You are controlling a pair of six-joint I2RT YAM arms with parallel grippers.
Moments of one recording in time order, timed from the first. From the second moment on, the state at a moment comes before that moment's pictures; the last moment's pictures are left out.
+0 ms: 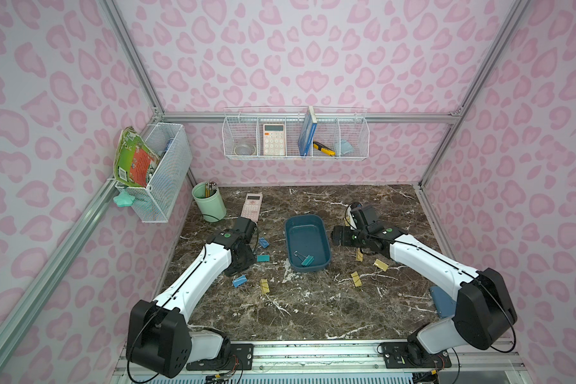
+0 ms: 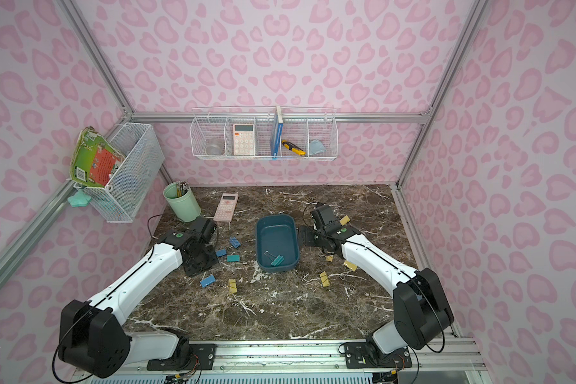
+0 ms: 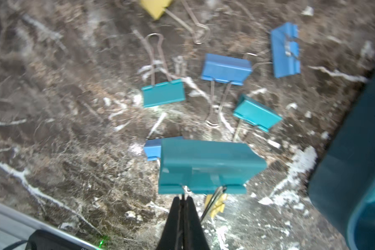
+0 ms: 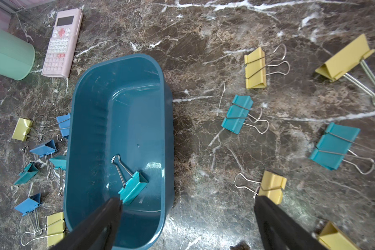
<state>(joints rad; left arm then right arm) -0.25 1.30 0.99 -1.06 -0.19 -0.79 0.57 1.50 1.09 -0.45 0.02 0.50</state>
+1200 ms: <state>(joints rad) 0.07 1.41 0.96 -1.01 -0.13 -0.86 0.58 1.38 1.04 -0.47 0.17 0.50</state>
